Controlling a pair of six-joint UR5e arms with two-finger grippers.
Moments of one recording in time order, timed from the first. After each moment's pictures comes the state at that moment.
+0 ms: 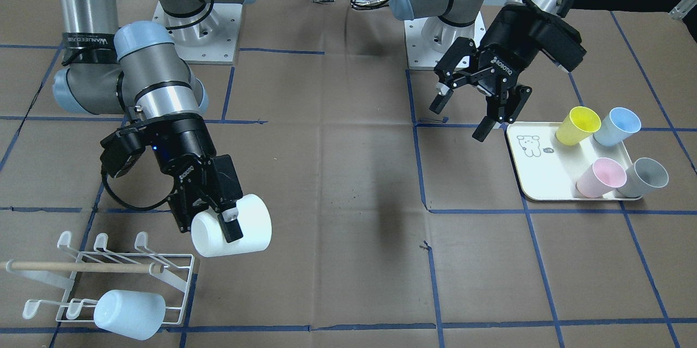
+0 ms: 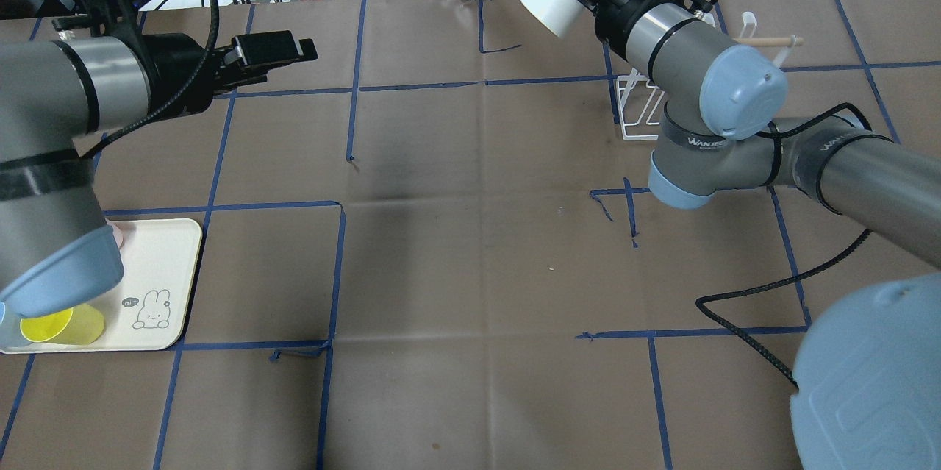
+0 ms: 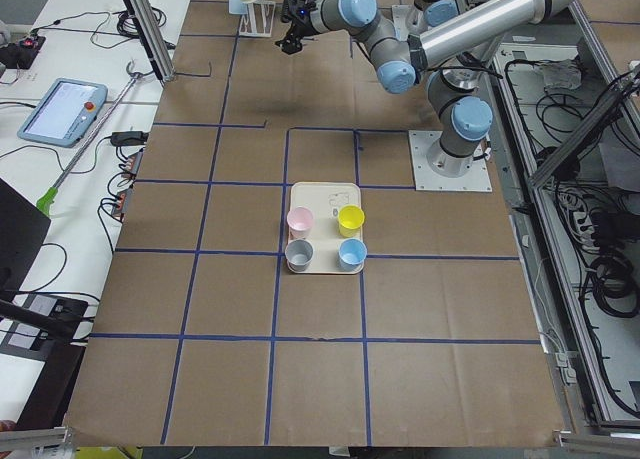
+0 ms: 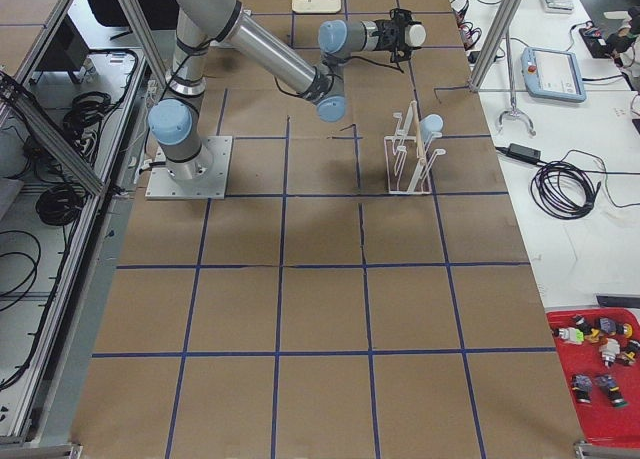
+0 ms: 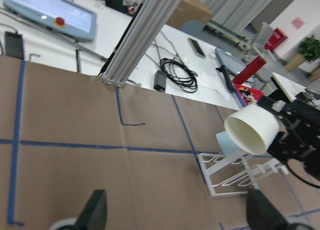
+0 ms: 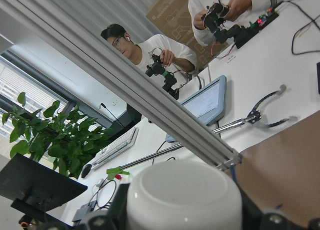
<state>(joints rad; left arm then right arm) -1.33 -1.41 -2.02 -0.70 0.98 -0.06 1.55 -1.16 1.91 -3.60 -1.14 0.65</state>
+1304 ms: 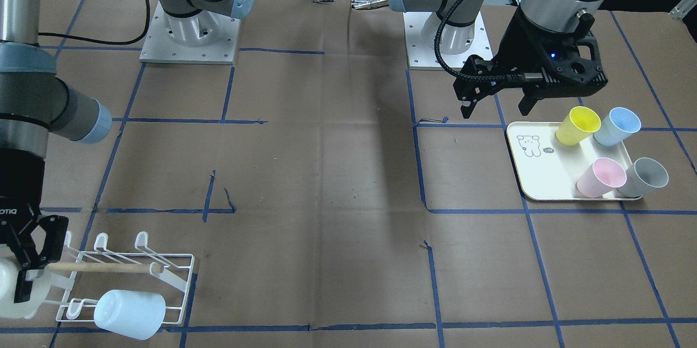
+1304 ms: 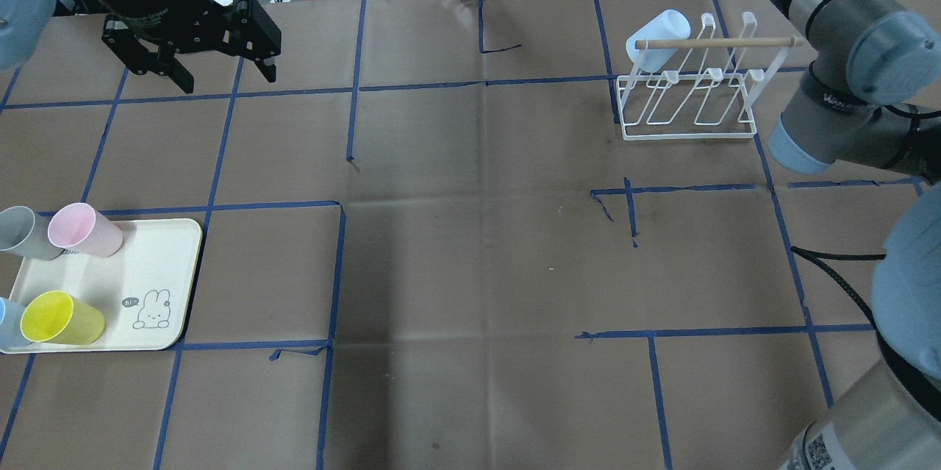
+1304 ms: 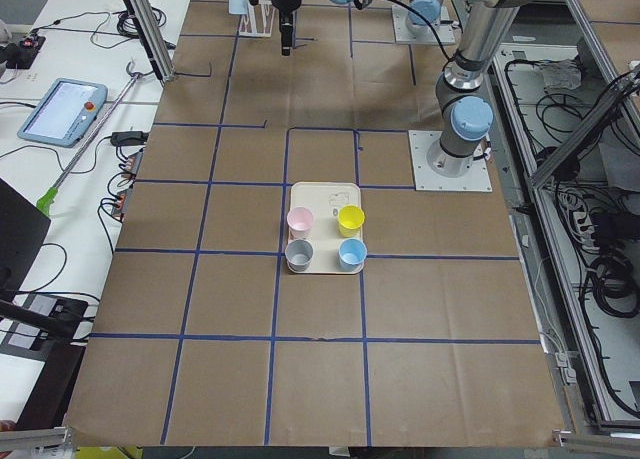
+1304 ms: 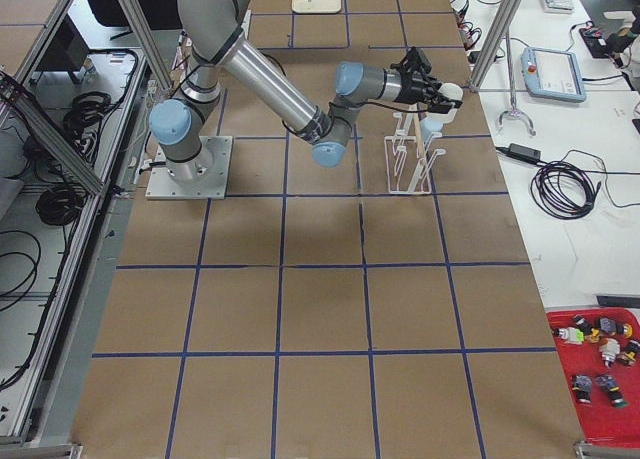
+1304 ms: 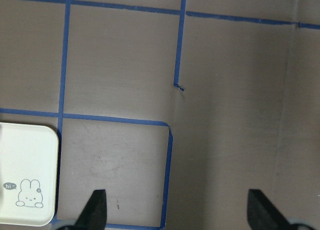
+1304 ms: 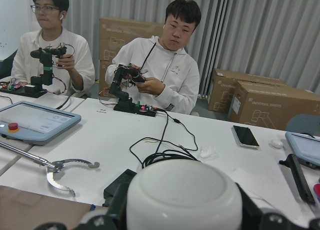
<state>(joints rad) -1.53 -1.61 -1.51 -1.53 1.56 -0.04 1.25 -1.08 1.82 -3.60 -1.20 -0.26</state>
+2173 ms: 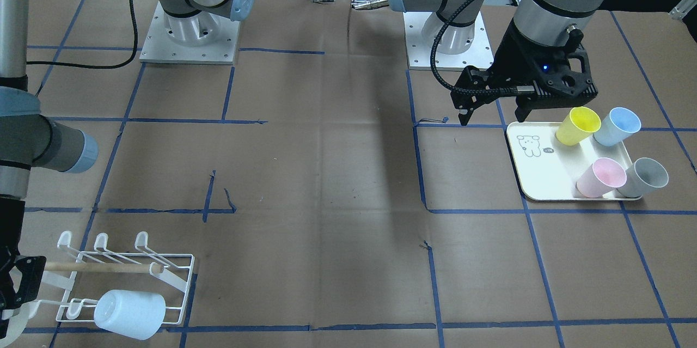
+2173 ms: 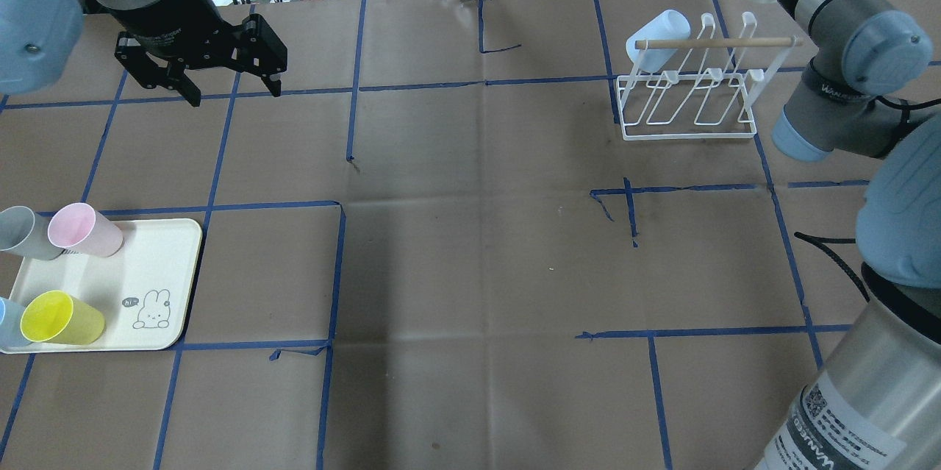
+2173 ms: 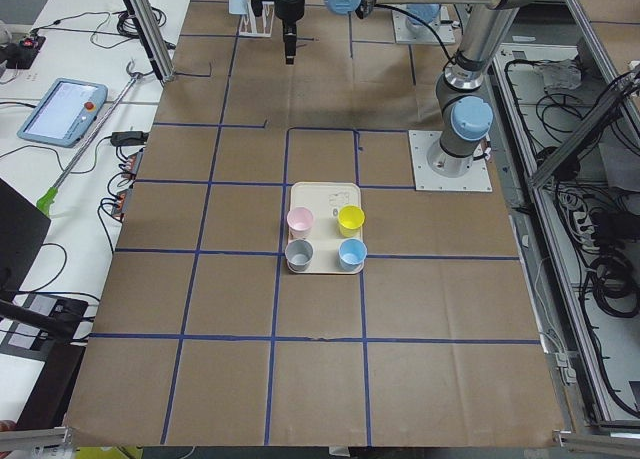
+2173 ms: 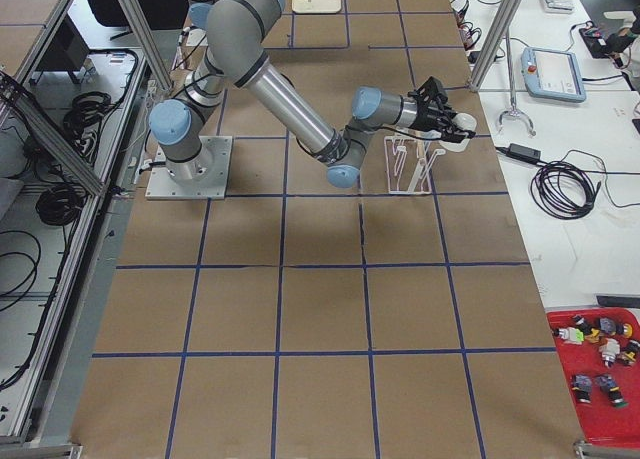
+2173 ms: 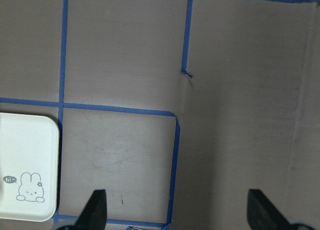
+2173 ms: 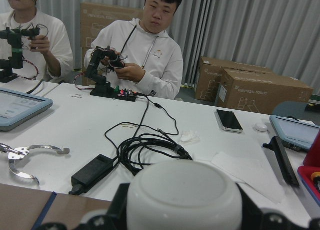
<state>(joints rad) -1.53 -1.62 -1.53 -1.50 1.57 -0.05 1.22 -0.96 1.74 -3.60 -1.21 -0.26</state>
